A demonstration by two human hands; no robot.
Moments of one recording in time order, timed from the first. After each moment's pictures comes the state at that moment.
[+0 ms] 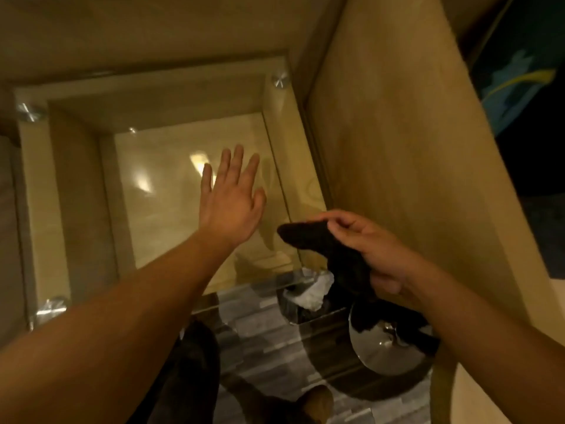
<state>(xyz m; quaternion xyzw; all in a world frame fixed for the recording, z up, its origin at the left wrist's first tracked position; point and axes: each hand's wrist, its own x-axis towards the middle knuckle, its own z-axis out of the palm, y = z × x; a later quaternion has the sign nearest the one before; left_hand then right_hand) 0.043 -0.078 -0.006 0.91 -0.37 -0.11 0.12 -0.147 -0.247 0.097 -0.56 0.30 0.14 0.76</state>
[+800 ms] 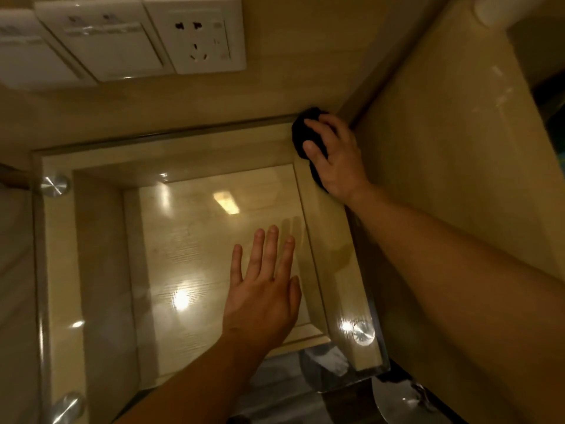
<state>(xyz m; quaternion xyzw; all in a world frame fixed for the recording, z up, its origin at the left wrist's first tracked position) 0.038 -0.077 -0.014 0.91 -0.38 -0.12 0.07 0.127 -0.341 -0.001 -0.91 0.22 -0.04 0.34</state>
